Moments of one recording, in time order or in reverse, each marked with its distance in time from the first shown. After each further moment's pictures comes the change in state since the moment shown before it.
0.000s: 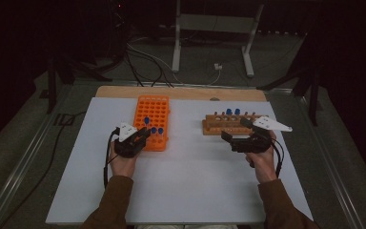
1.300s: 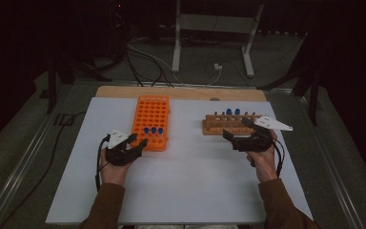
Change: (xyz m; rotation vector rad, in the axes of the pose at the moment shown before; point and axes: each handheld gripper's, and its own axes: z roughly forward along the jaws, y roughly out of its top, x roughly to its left) left arm 0.006 -0.007 -0.041 0.003 -0.049 -0.047; right arm -0.007 -0.002 0.001 0.005 -0.022 0.010
